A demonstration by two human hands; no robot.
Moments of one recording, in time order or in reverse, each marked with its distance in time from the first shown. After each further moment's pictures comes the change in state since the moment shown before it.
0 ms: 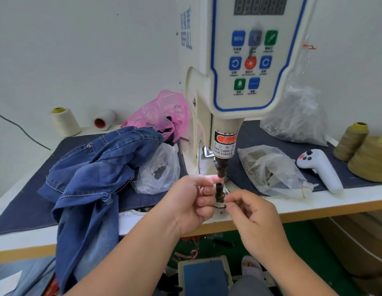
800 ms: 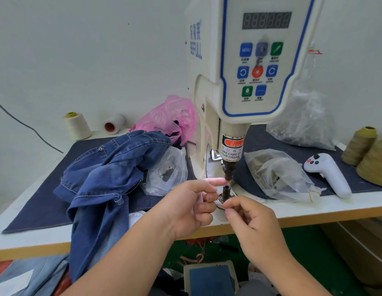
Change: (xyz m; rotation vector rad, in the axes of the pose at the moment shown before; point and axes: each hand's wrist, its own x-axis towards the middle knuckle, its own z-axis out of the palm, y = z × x) left_hand -0.015 0.006 -0.015 0.132 -0.079 0.007; right_hand -0.006 -0.010 0.010 -0.013 -0.049 -0.020
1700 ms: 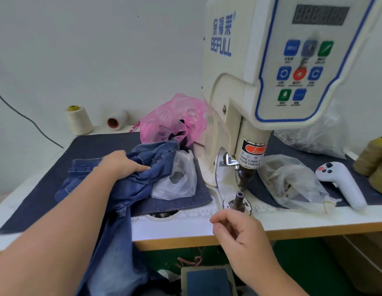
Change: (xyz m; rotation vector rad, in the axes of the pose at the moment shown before) left_hand 0.034 0.106 -0.190 1.298 0.883 -0.025; right_hand 0.003 -0.008 0.034 -0.009 -0.180 0.050
